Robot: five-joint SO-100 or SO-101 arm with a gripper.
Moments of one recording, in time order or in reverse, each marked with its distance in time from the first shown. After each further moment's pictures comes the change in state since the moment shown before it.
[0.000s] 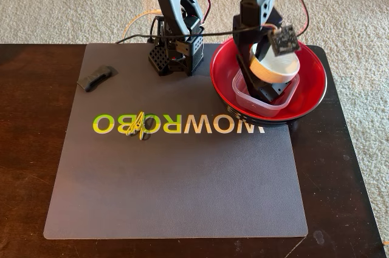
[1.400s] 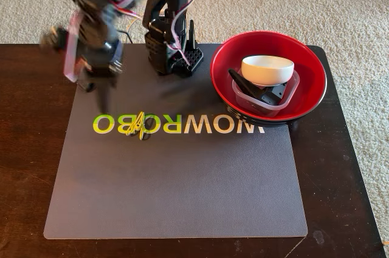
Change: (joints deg) arm 112.9 1.1 9.8 -6.8 -2.5
